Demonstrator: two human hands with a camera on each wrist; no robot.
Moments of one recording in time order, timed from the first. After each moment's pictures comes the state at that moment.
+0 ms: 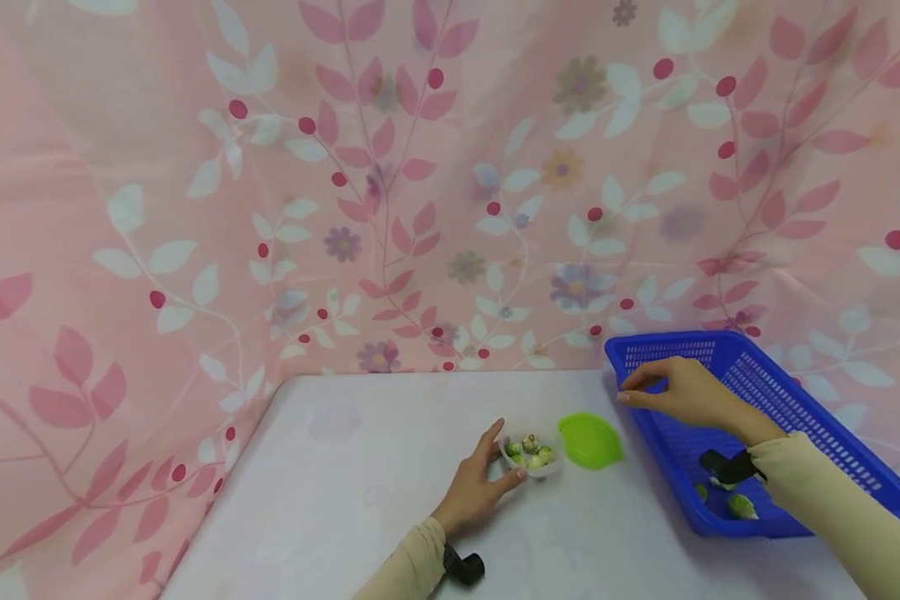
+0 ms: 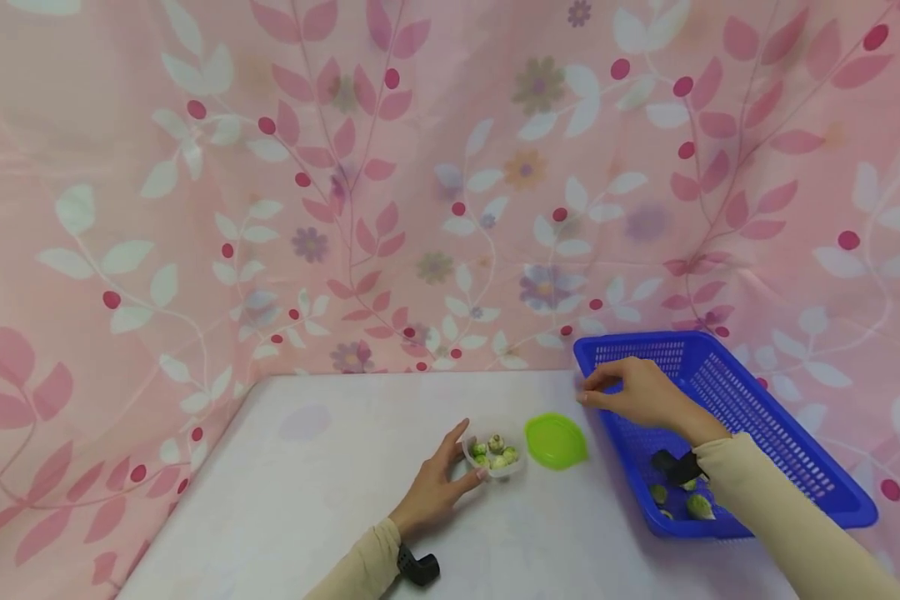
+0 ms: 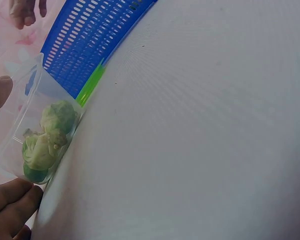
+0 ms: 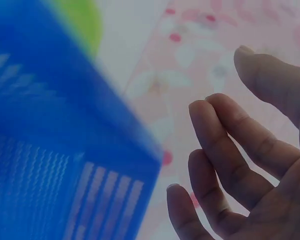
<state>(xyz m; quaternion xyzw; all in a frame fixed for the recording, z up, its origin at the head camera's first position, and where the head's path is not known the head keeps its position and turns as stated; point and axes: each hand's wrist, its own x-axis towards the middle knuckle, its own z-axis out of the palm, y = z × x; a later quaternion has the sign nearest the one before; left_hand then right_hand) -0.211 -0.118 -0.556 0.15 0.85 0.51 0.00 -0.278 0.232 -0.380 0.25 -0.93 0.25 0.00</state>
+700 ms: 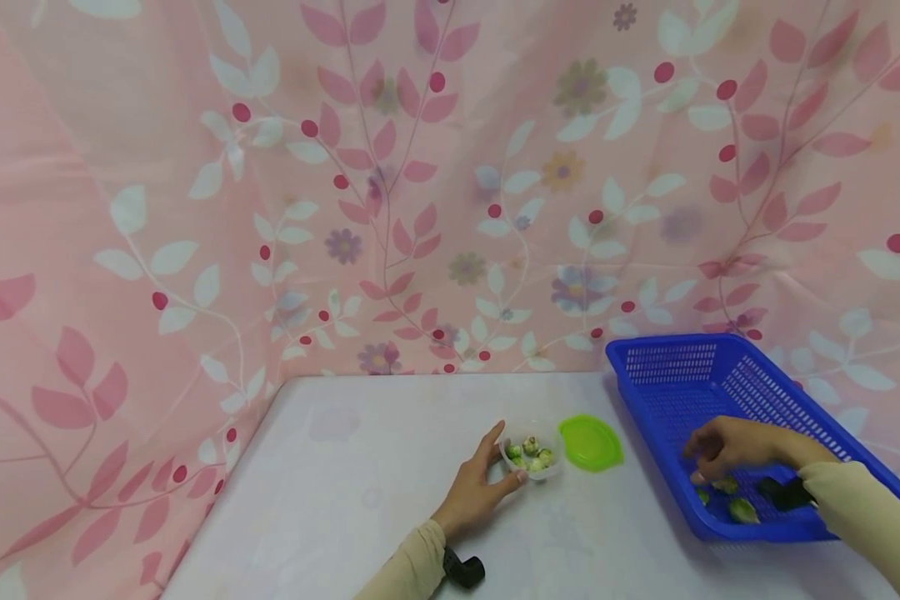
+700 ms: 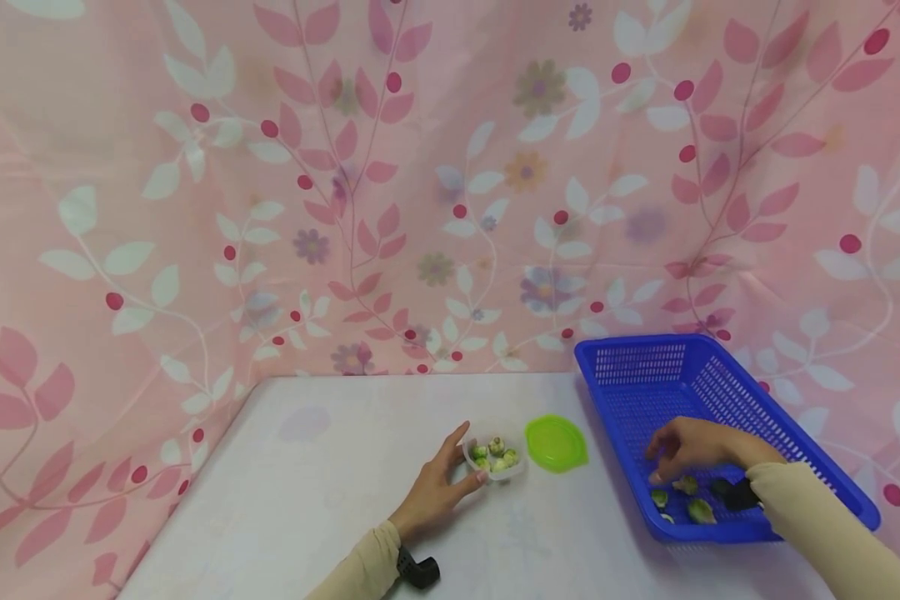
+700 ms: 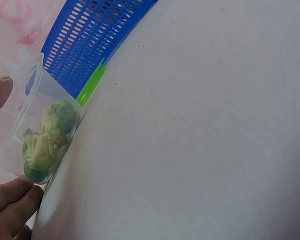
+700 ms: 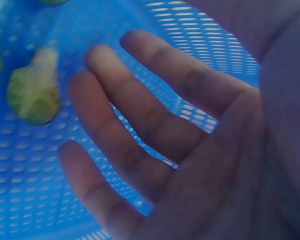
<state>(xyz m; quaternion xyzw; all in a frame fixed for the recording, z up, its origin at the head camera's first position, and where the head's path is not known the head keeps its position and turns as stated) -0.212 -0.118 -0.556 0.15 0.85 0.51 0.00 -0.285 0.326 -0.433 0.29 -0.86 0.30 -0.29</state>
